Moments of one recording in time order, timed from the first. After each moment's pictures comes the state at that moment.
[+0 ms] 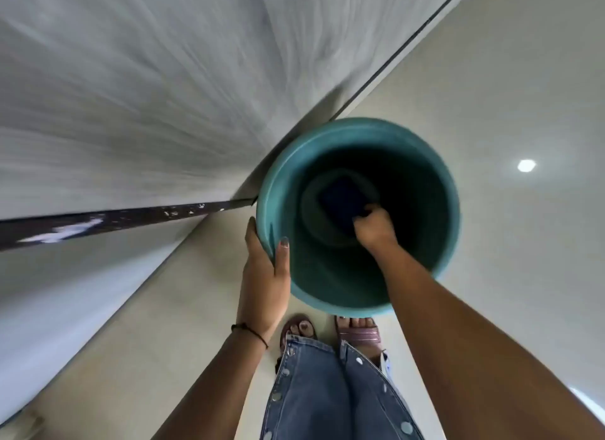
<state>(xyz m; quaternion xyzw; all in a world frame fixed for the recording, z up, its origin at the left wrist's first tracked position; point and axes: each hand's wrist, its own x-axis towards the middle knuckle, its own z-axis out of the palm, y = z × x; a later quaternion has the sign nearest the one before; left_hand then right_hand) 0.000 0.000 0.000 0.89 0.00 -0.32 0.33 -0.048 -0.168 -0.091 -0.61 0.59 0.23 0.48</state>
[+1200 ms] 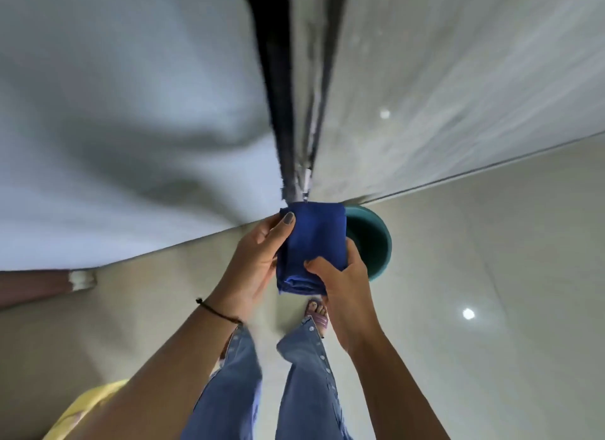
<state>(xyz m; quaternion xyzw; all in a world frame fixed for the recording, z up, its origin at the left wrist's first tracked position) -0.030 0.087 0.457 0.56 0.15 -0.33 0.75 -0.093 -0.027 0.461 -0.56 0.36 0.12 0.74</state>
